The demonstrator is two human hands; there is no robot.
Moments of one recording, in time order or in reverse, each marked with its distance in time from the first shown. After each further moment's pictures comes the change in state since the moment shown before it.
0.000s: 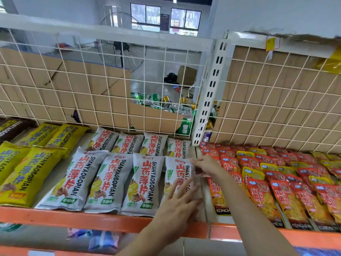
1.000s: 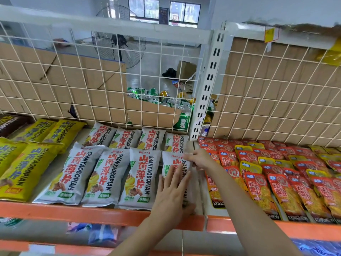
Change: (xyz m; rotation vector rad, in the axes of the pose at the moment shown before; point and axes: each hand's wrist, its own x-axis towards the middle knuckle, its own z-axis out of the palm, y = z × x) left_hand 0.010 0.002 -0.003 -0.105 -0.160 -0.387; right_hand -0.006 -0.006 0.009 -0.061 0.001 -0.063
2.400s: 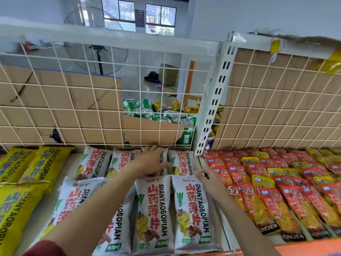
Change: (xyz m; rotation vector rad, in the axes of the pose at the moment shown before) left_hand 0.160 -0.132 -0.073 -0.040 -0.282 -0.006; right_hand 0.011 0.019 0.025 -0.066 0.288 -0.069
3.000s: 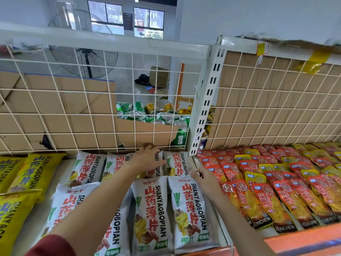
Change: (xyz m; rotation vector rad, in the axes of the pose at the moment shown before) left_hand 0.018 -0.005 0.002 0.007 0.002 0.008; right_hand -0.005 -0.007 0.003 -0.040 0.080 -0.021
